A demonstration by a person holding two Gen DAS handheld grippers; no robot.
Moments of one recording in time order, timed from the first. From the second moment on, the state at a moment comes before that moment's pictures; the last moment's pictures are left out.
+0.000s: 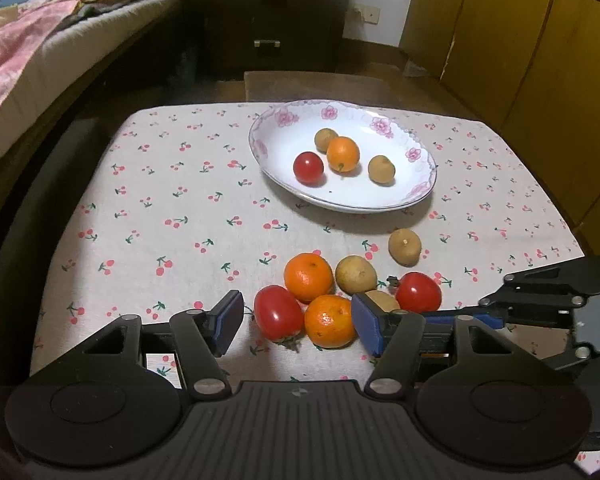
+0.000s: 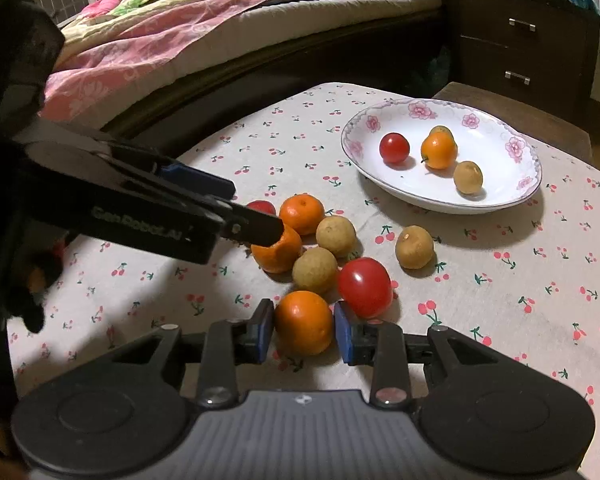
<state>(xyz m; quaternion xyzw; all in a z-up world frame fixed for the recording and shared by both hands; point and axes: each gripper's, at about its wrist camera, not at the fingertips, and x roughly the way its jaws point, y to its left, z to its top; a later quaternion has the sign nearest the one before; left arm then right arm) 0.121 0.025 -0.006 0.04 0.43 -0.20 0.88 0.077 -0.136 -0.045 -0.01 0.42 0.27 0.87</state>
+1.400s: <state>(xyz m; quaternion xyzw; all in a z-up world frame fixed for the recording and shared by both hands) 0.134 0.031 -0.020 0.00 0.46 -0.14 0.87 0.073 -0.149 -0.033 0.01 0.41 0.26 0.87</state>
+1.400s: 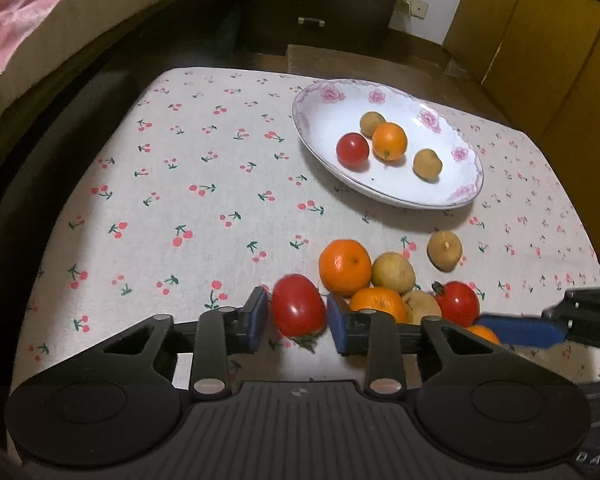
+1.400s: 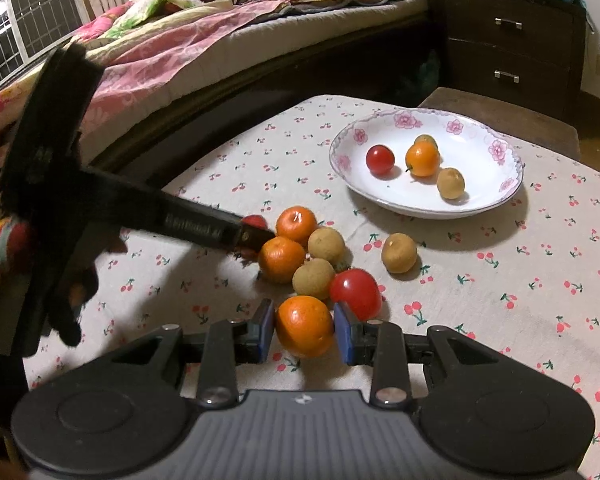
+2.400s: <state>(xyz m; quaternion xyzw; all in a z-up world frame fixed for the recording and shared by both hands) 0.144 -0.004 0.044 -0.03 0.39 -0.22 0.90 0.101 -0.190 0.012 0.04 0.35 0.20 0.91</state>
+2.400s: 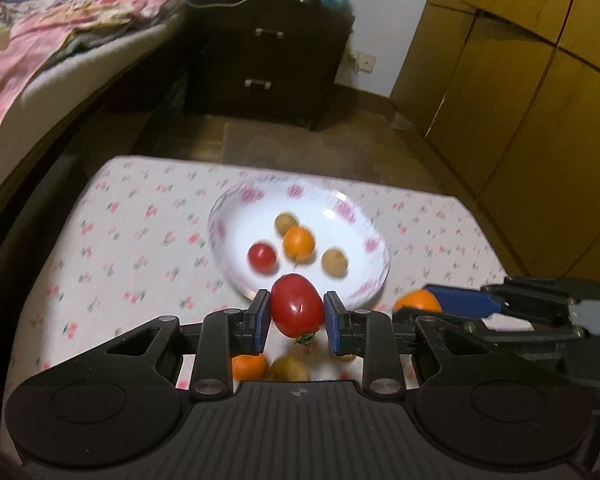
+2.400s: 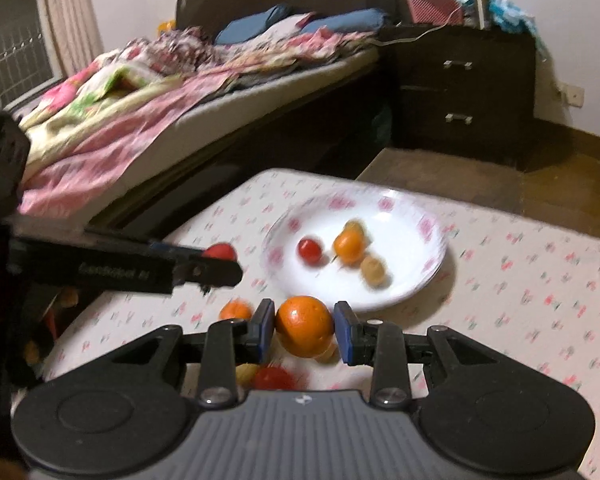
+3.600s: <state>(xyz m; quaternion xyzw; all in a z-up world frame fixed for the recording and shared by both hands) 0.208 -0.040 0.003 -0.01 0.41 -0.21 0.89 0.186 -0.198 -0.025 0.01 0.37 0.17 0.92</state>
